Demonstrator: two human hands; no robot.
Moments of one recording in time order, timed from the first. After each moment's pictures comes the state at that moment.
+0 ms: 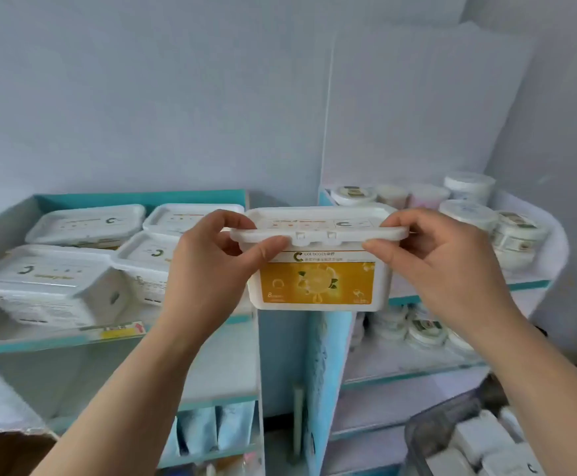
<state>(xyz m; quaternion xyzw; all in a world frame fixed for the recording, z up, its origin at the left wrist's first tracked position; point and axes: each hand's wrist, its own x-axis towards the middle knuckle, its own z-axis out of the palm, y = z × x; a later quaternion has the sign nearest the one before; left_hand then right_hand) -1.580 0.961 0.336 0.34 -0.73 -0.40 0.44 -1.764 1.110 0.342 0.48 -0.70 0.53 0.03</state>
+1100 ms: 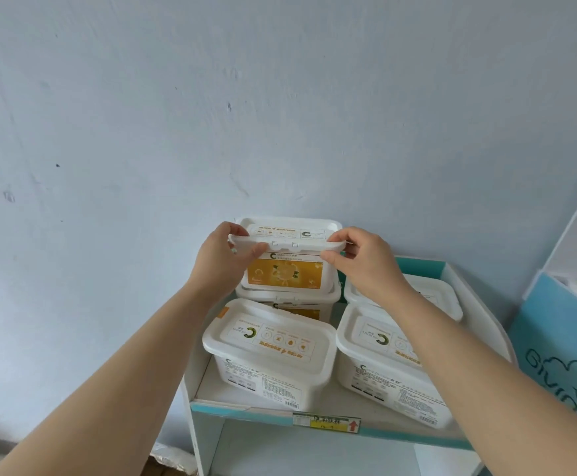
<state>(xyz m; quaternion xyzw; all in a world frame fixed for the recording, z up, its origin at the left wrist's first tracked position) -1.391 0.638 0.337 0.45 -0.71 -0.32 0.43 -1.599 0.725 0.343 0.57 -0.69 0.43 -0.07</state>
